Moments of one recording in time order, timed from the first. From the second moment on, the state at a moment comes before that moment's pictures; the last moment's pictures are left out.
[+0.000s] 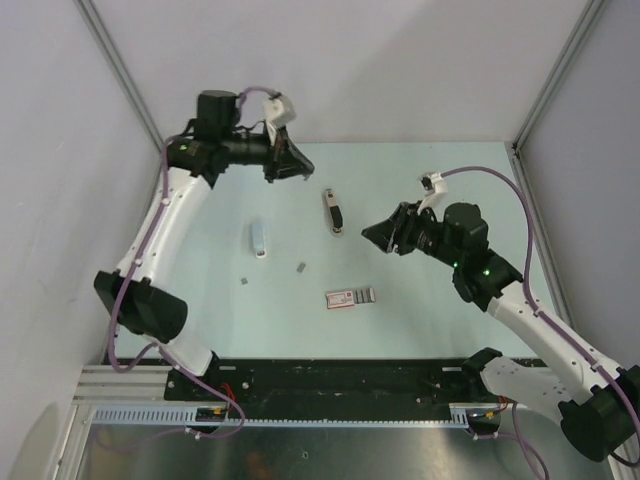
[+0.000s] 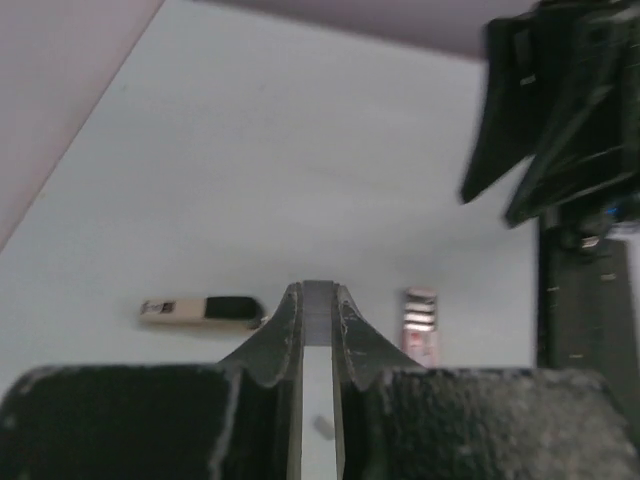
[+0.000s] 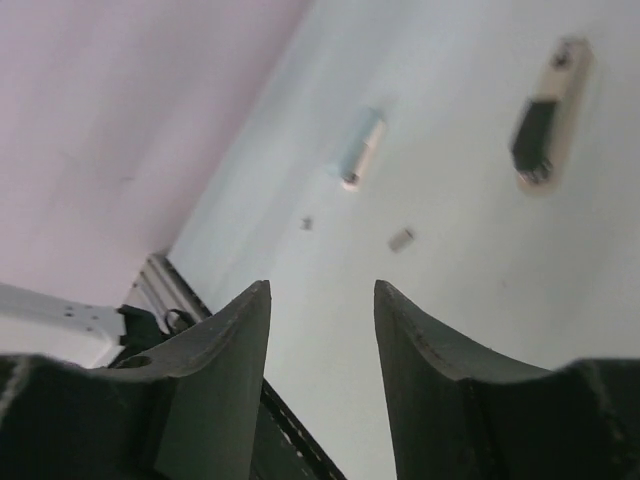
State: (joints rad) left arm -0.33 1.66 1.83 -0.76 0.91 0.46; right arm 0.55 0.96 0.83 -0.10 -0.27 0.59
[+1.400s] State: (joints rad) left arm -0.35 1.44 1.23 0.52 1.16 -1.07; right arm 0.65 1.18 0.93 0.57 -0.42 0.85
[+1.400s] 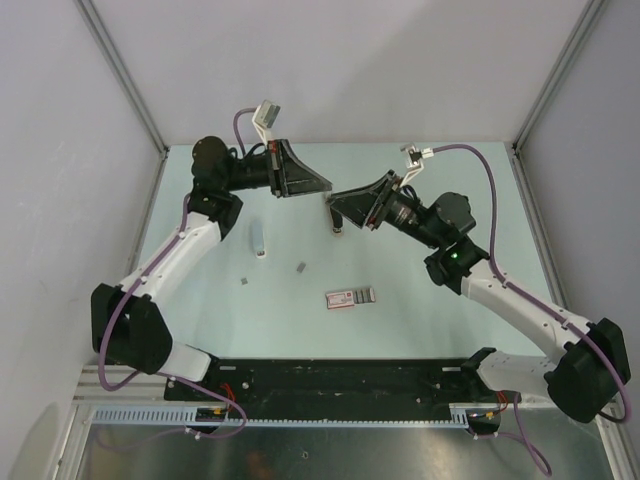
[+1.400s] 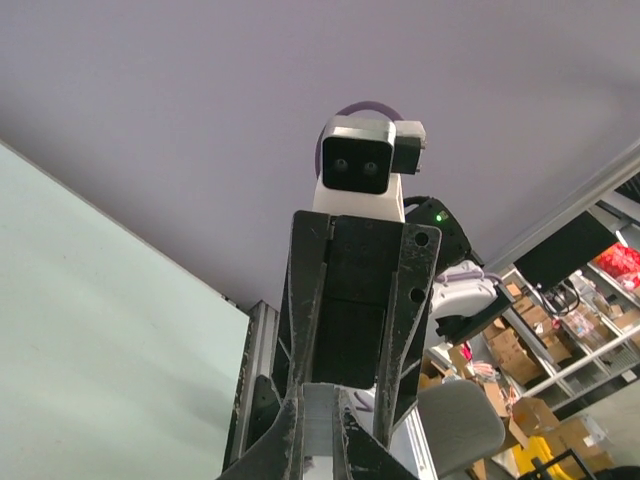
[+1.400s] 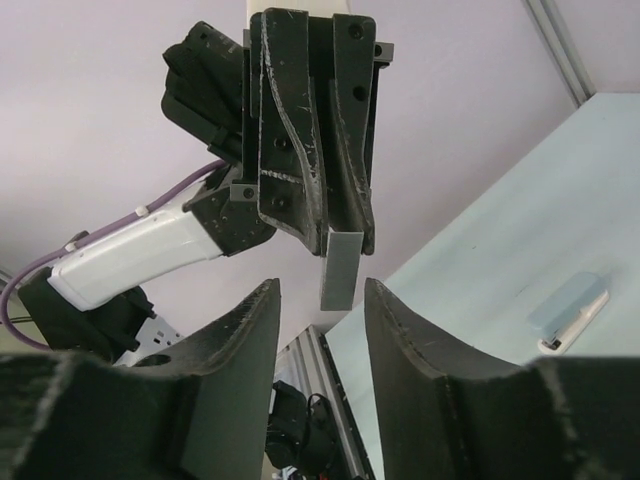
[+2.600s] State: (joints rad) left arm -0.33 1.31 1.33 -0.28 0.70 -0.31; right arm 0.82 1.18 0.95 -0.14 -0.03 0.64
